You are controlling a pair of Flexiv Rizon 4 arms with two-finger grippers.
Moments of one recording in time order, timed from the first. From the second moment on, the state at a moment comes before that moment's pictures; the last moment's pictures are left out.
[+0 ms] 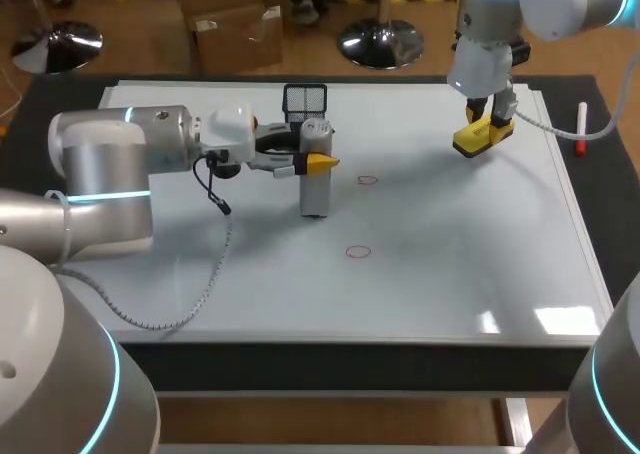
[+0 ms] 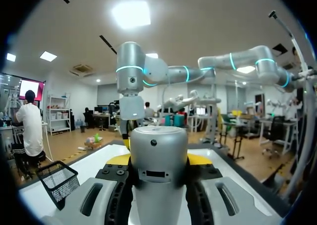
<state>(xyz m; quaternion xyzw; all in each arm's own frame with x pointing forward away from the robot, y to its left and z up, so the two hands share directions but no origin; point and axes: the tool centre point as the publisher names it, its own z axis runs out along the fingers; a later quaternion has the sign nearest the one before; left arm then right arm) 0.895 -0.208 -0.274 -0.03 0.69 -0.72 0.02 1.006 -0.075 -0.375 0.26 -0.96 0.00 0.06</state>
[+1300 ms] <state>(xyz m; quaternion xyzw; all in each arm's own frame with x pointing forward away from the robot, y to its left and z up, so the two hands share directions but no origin) 0.855 -0.060 -0.239 -0.13 0.68 -0.71 0.13 1.006 -0.074 -0.375 0.26 -0.96 0.00 0.06</state>
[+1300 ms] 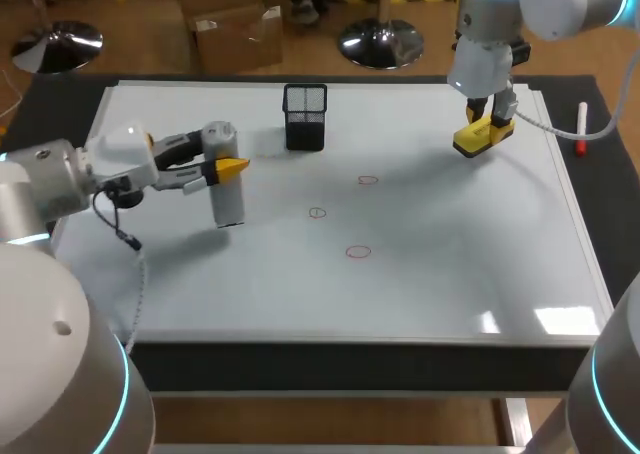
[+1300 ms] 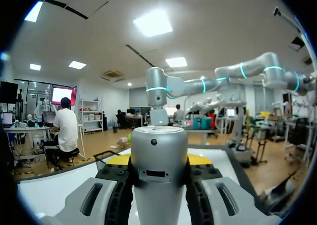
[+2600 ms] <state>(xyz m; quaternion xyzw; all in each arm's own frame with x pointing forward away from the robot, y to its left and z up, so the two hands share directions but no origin) 0.812 0.055 -0.239 -0.18 0.67 -0.69 0.20 1.006 -0.075 -0.375 0.26 -0.96 0.00 0.06</state>
